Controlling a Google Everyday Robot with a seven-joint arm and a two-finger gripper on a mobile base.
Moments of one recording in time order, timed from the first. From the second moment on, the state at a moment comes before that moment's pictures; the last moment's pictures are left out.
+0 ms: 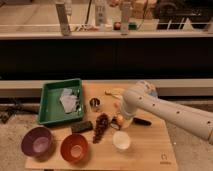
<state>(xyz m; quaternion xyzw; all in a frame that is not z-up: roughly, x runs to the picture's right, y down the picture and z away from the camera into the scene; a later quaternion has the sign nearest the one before) 0.098 0.155 0.808 -0.27 -0.14 -0.17 0.94</state>
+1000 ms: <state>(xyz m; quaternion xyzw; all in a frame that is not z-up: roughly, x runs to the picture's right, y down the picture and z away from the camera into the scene) 0.084 0.153 0.810 -0.26 -0.15 -0.18 0.93</state>
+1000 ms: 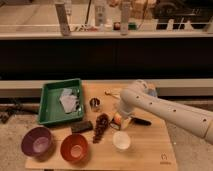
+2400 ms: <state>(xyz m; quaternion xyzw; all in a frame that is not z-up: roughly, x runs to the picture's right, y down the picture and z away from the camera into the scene) 0.089 0.149 0.820 -0.26 -0.15 -0.21 0.93</state>
